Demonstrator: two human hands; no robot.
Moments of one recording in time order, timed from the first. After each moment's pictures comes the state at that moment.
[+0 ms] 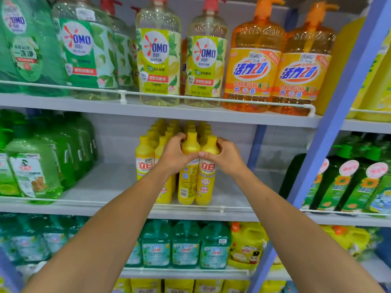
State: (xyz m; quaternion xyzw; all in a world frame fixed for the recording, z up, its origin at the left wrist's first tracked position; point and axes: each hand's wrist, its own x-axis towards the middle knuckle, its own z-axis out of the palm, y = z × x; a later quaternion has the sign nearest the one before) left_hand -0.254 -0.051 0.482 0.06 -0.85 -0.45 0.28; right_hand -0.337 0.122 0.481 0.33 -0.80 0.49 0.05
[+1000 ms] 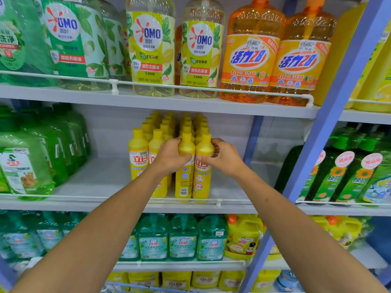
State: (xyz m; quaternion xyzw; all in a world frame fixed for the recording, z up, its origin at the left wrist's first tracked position) left_hand -0.251 -0.047 0.466 0.09 -0.90 -0.37 0.23; right_hand -0.337 0.134 0.464 0.35 -0.84 0.40 0.05
